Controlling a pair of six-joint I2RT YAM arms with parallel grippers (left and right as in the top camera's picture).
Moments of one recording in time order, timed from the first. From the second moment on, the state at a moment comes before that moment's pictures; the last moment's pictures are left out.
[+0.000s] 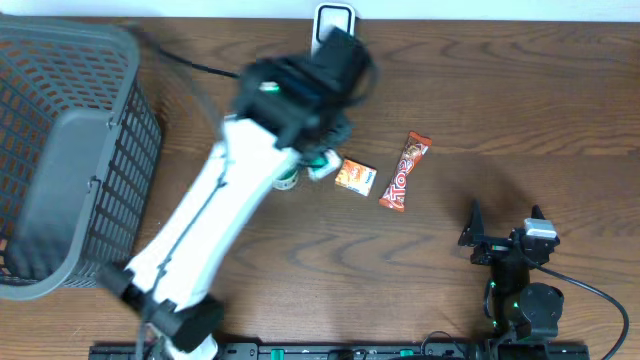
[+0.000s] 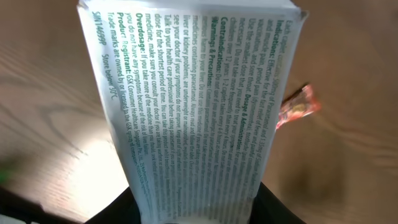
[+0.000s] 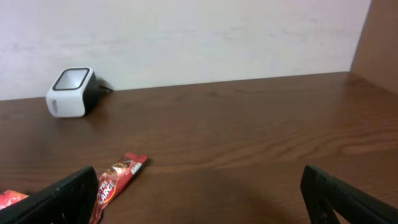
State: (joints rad) left arm -0.67 1.85 2.13 -1.57 -0.15 -1.20; right arm -0.01 0.01 0.01 -0.06 0.08 0.09
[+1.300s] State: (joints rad) left arm -0.84 2.16 1.64 -1.09 -0.06 -1.68; right arm -0.01 0.01 0.01 -0.06 0.08 0.09
